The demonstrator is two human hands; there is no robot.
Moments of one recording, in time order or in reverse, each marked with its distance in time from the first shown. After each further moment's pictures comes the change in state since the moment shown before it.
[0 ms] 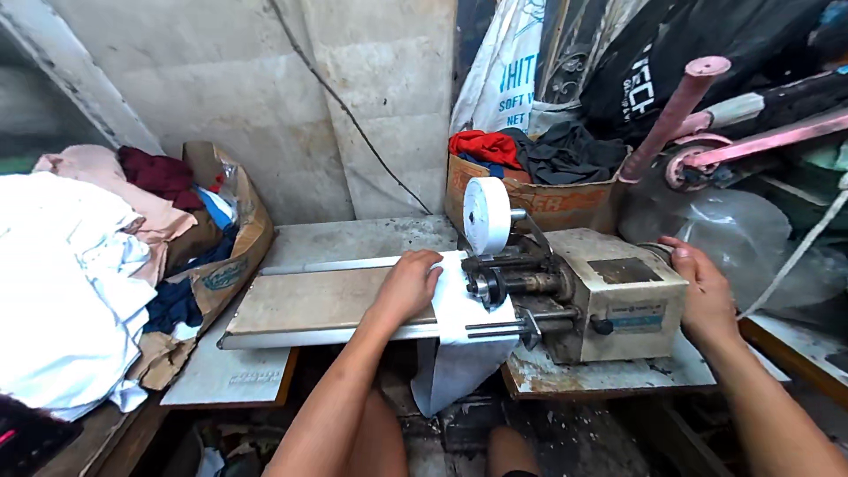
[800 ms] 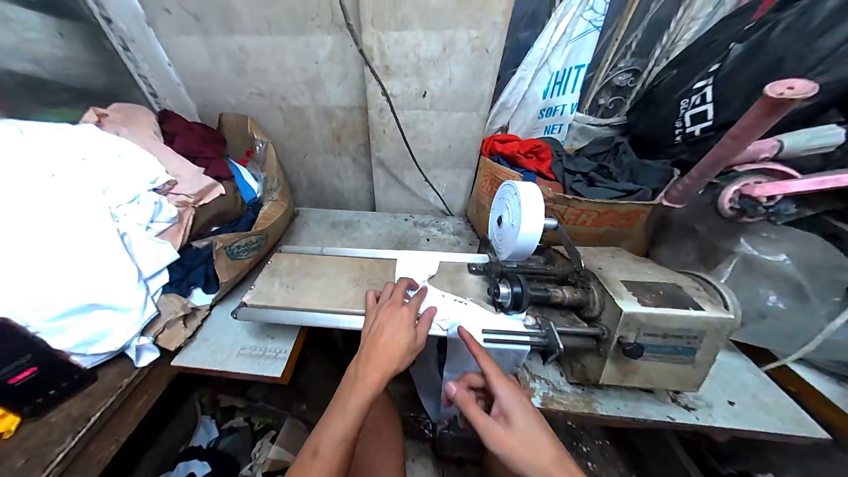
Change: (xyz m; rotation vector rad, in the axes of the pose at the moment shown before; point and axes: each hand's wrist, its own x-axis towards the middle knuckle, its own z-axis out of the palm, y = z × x) left_hand -0.093 0.002 0.010 0.283 0.102 -0.247; right_hand -0.194 -0.189 0.134 0.471 -0.838 -0.062
